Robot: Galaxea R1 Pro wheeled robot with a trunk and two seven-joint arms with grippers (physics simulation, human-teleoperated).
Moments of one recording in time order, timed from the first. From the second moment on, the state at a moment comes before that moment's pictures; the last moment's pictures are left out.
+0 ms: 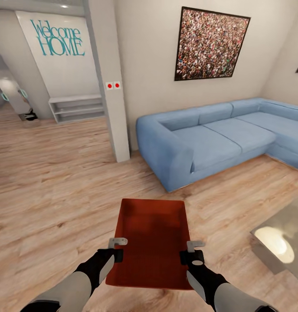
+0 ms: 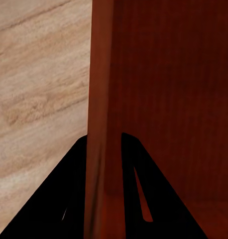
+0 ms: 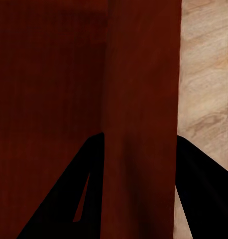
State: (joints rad) left arm -0.70 -0.13 -0.01 -0.27 0.03 0.28 0.14; right arm -0.65 0.07 0.50 -0.24 -0.38 -0.03 -0.30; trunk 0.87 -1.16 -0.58
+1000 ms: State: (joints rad) left arm -0.70 -0.13 -0.01 -0.27 0.03 0.28 0.15; right arm -0.65 0.06 0.50 -0.24 -0.38 -0.03 -0.30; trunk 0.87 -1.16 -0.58
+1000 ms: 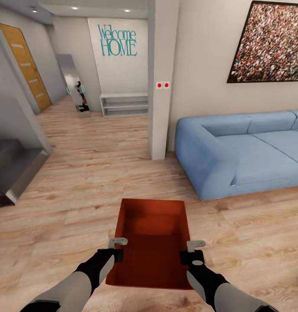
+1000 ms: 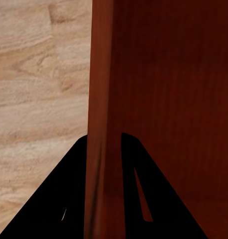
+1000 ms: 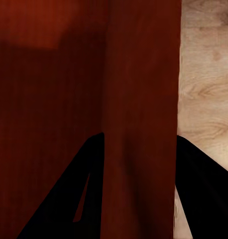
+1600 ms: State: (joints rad) left arm -0.70 -0.13 -0.01 -0.27 0.03 0.28 0.15; right arm -0.65 0.06 0.51 -0.25 -0.38 -0.03 -0.30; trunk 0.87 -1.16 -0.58
